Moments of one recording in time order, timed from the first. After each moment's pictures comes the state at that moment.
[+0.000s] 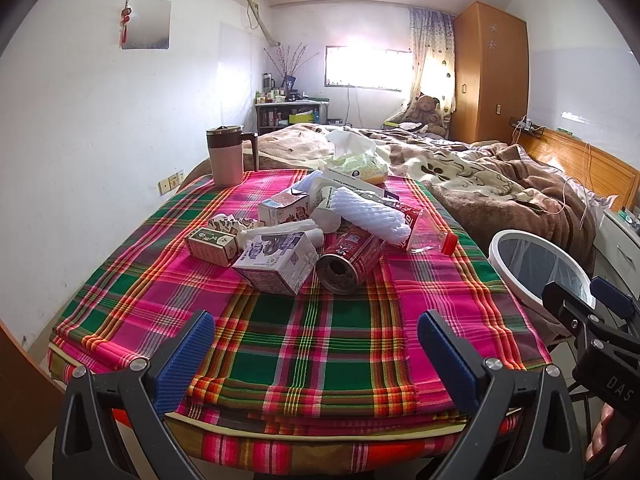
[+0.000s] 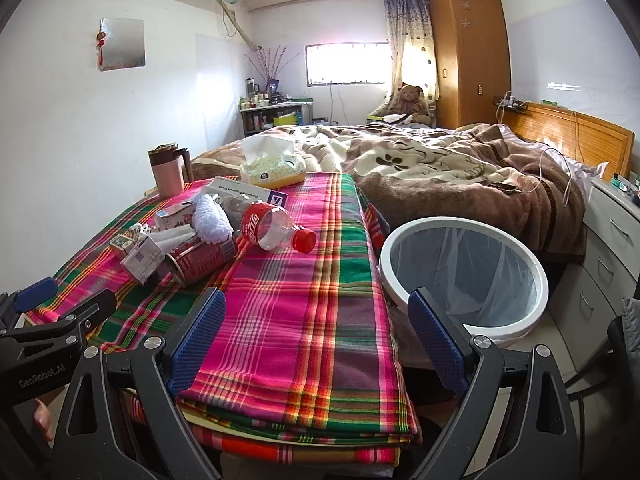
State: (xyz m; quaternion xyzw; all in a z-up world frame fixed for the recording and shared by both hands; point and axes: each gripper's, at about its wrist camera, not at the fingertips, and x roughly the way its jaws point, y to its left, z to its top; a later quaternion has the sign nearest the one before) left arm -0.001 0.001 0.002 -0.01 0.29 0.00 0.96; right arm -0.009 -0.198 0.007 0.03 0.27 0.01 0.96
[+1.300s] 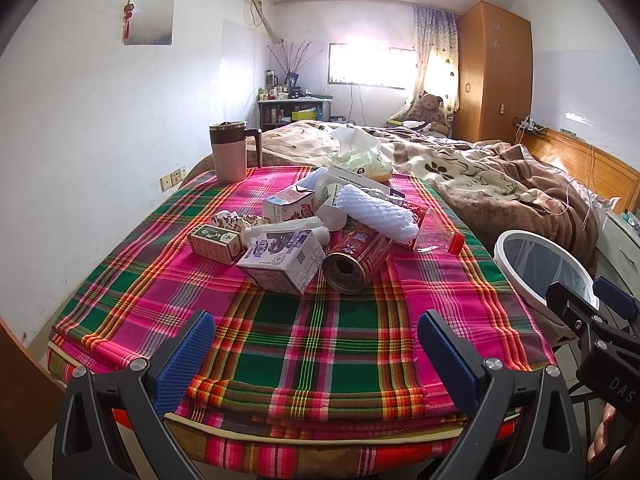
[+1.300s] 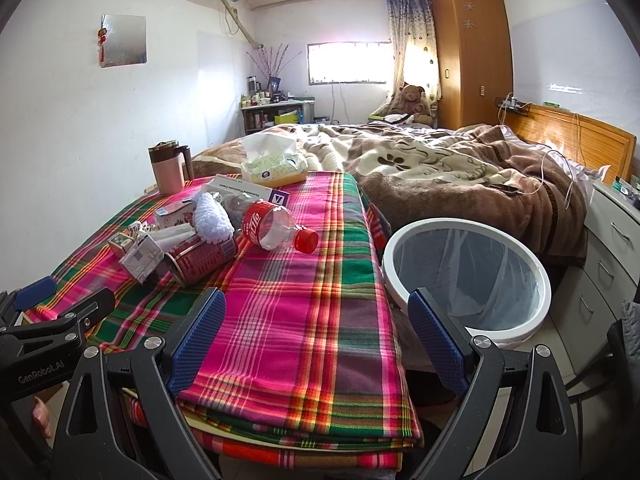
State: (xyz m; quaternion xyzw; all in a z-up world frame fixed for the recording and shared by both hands) left arm 0.007 0.011 -0.001 -0.01 0.29 0.01 0.96; right arm -0.006 -0.197 0.006 0.03 0.27 0.02 0.96
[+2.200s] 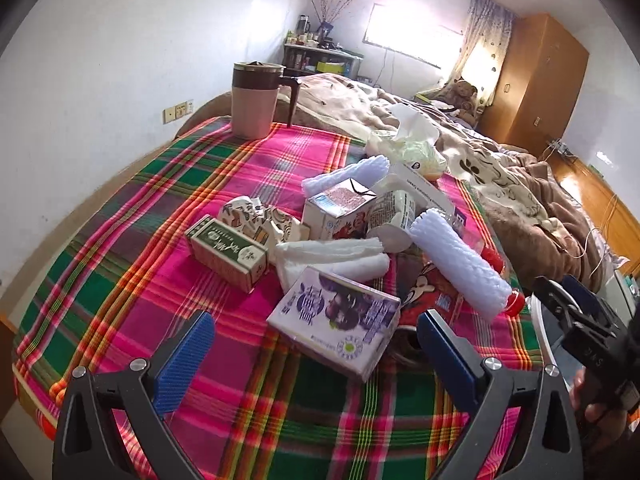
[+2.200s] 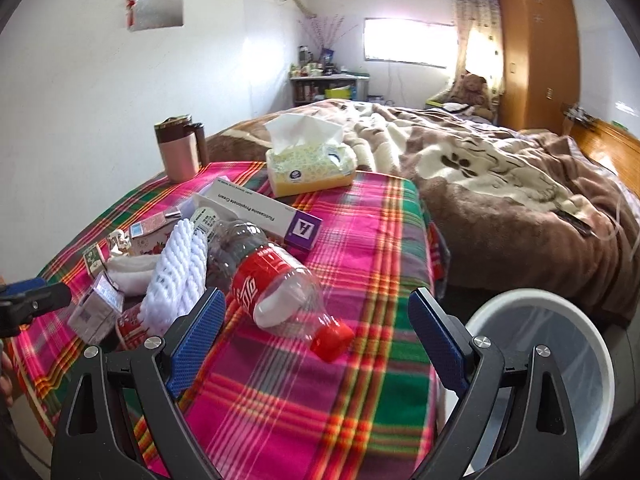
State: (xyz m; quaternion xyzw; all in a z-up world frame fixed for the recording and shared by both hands) left arm 0.127 0.084 -0.010 -0.12 0.38 0.01 0.92; right arm 0.133 -0.179 -0.003 -0.02 0.31 0.12 0.94
